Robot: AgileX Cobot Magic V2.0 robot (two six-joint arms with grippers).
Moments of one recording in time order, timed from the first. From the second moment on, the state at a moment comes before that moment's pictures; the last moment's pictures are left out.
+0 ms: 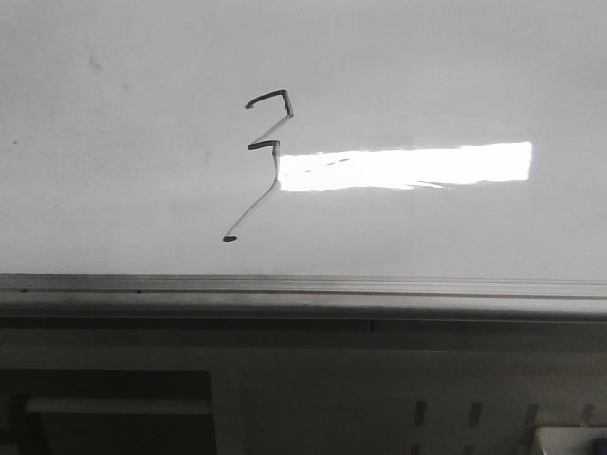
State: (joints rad) left arm -0.66 0.95 -0.99 -0.79 1.10 1.01; right arm 1.02 1.07 -1.12 0.62 0.69 -0.91
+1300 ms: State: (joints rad) left arm -0.66 1.01 -0.55 -0.91 0.05 0.59; right arm 0.60 0.70 -0.80 0.67 0.53 -0.85
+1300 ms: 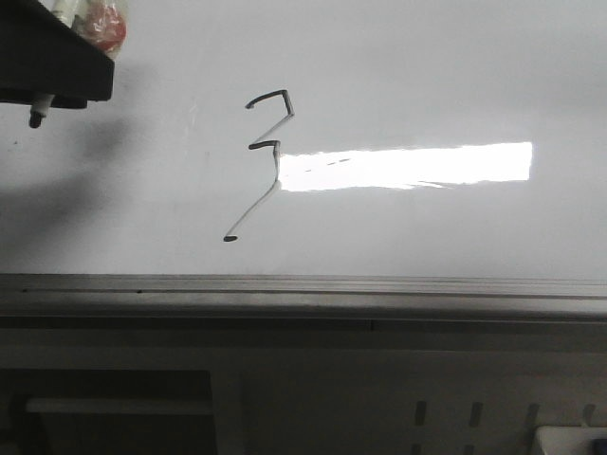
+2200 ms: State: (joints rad) left arm -0.68 1.21 -0.57 -1.07 -0.07 0.59; right arm 0.60 0.70 -0.73 0.72 0.45 -0.85
